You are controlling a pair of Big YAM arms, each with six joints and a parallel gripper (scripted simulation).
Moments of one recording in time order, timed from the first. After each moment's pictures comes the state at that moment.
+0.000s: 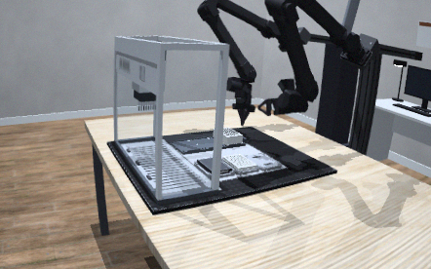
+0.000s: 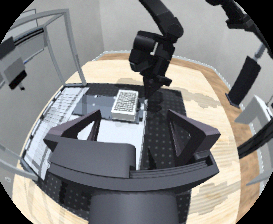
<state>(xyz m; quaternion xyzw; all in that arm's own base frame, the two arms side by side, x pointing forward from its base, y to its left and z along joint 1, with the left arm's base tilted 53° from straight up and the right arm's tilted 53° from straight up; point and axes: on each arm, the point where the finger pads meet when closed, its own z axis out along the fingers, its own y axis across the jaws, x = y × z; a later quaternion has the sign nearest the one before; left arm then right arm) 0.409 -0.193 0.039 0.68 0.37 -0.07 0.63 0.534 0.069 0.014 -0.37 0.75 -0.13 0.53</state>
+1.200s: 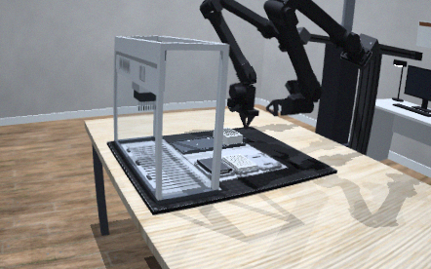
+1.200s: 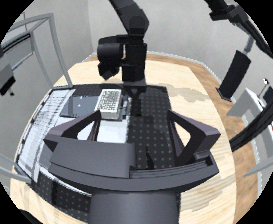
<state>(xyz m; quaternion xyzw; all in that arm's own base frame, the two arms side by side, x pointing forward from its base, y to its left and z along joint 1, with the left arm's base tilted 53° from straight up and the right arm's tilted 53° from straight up) 0.384 -0.186 0.001 0.71 0.36 -0.08 0.59 0.534 0.070 -0.012 -0.02 0.89 -0.10 0.44</state>
